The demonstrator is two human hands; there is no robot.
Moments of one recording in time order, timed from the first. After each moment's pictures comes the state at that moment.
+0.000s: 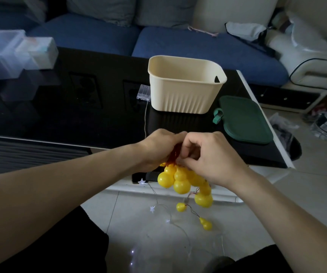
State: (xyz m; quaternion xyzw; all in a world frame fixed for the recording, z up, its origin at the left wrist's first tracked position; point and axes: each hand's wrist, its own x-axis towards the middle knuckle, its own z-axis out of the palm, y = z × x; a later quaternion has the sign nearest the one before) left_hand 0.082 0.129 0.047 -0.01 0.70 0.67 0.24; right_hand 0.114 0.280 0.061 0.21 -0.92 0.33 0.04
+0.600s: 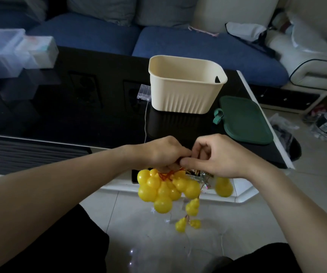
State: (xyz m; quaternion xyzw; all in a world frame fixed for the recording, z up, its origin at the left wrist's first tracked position) left_hand 0.082 0.125 0.055 0.11 0.78 0.49 0.37; right_hand 0.098 0.304 0.068 0.15 -0.93 0.30 -0.13
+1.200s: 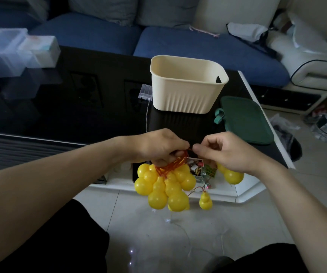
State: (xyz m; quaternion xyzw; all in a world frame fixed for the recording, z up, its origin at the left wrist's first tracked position) left_hand 0.076 0.107 0.064 0.16 0.75 0.51 0.39; right_hand 0.091 0.322 0.057 0.15 -0.87 0.44 -0.15
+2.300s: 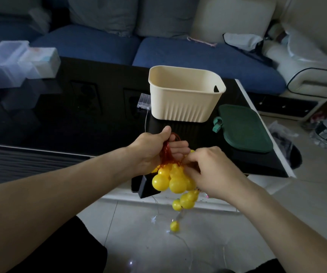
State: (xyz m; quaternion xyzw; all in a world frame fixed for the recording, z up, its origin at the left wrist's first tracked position) left_hand 0.072 0.121 0.059 -0.15 0.50 0.82 0.24; right_hand 0.110 0.282 0.053 0.19 -0.96 0.20 -0.01
